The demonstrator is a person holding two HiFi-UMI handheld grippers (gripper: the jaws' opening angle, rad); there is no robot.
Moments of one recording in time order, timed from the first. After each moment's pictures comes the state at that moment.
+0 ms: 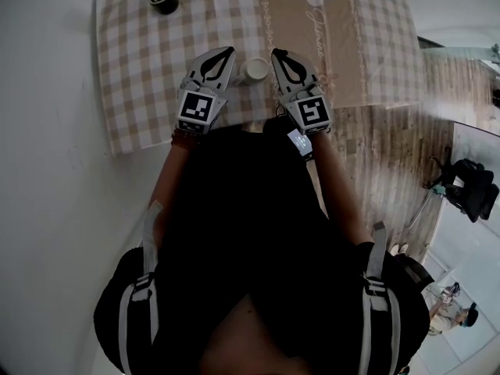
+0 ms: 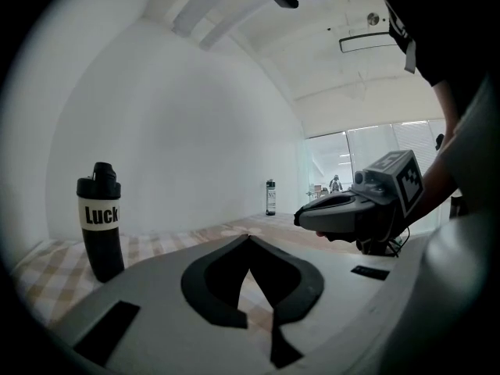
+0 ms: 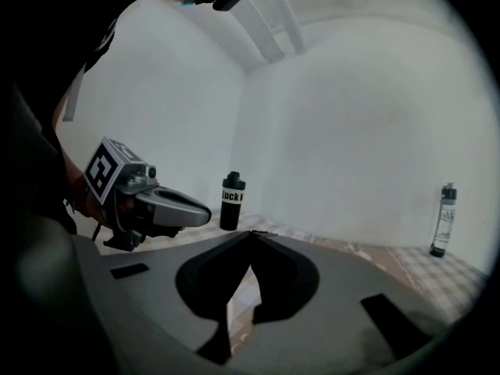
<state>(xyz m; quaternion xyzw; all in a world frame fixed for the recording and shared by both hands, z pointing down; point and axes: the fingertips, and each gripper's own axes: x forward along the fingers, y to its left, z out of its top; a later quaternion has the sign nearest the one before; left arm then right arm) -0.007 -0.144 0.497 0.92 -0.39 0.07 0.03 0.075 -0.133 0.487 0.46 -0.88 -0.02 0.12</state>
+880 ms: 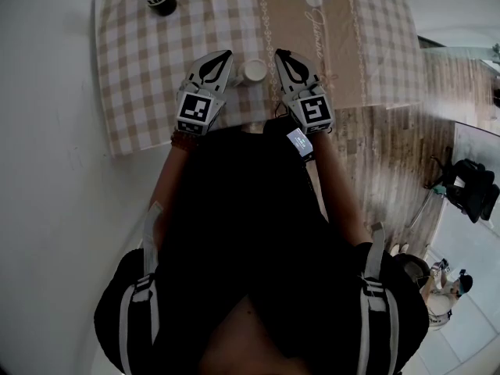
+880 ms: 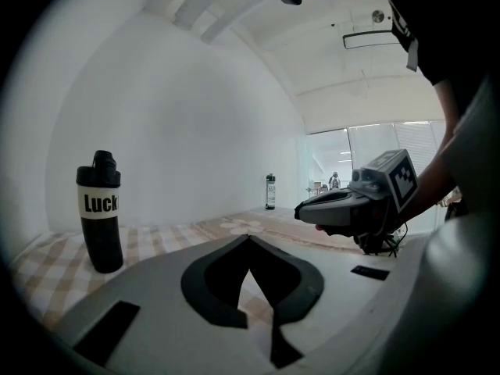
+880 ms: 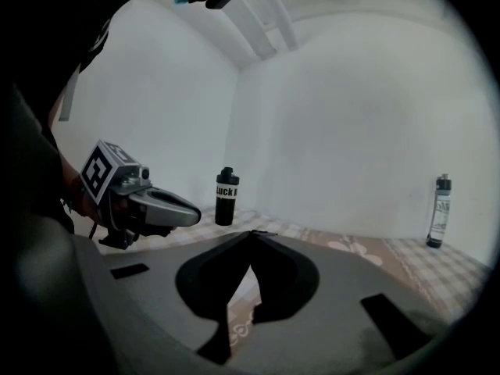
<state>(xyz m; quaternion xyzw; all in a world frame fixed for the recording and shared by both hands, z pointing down) -0.008 -0.145 0.516 0.92 -0.39 0.10 0.03 0.093 -0.138 0.500 0.46 -0.88 0.00 0.13</state>
